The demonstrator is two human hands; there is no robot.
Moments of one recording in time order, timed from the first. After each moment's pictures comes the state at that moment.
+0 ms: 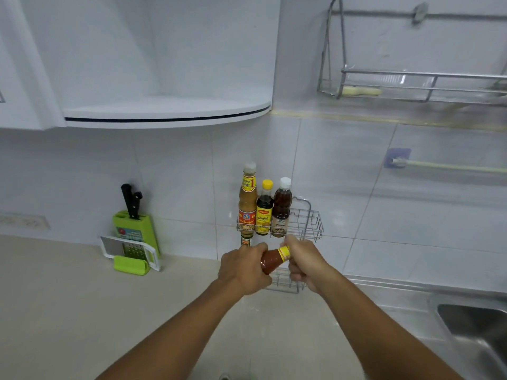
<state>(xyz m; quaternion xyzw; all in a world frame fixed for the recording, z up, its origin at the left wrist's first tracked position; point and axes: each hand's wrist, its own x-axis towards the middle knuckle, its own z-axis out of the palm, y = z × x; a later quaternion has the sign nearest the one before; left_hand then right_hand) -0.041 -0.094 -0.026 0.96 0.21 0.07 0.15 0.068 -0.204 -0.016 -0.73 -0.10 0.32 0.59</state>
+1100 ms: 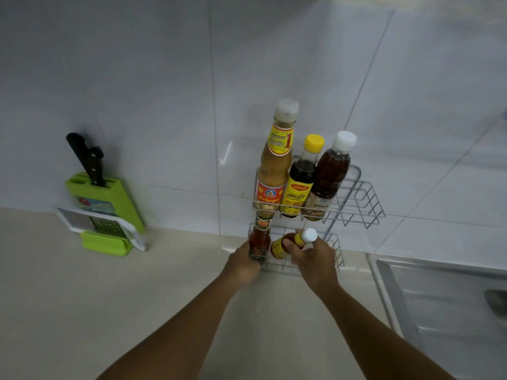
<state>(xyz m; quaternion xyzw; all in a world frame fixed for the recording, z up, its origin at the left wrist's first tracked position) 0.043 0.034 -0.193 0.77 0.35 -0.05 0.53 0.147 -0.111 -0.195 -0.84 -0.14 0.08 0.52</state>
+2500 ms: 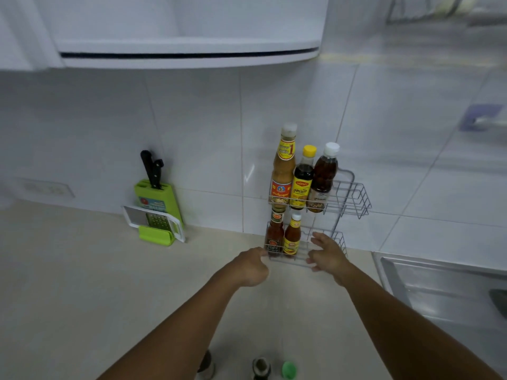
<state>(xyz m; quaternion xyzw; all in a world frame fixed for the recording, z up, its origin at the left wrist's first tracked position) -0.061 -0.018 -0.099 0.83 0.32 -0.11 0.44 0.126 -0.160 -0.163 -0.81 -0.14 0.30 0.48</state>
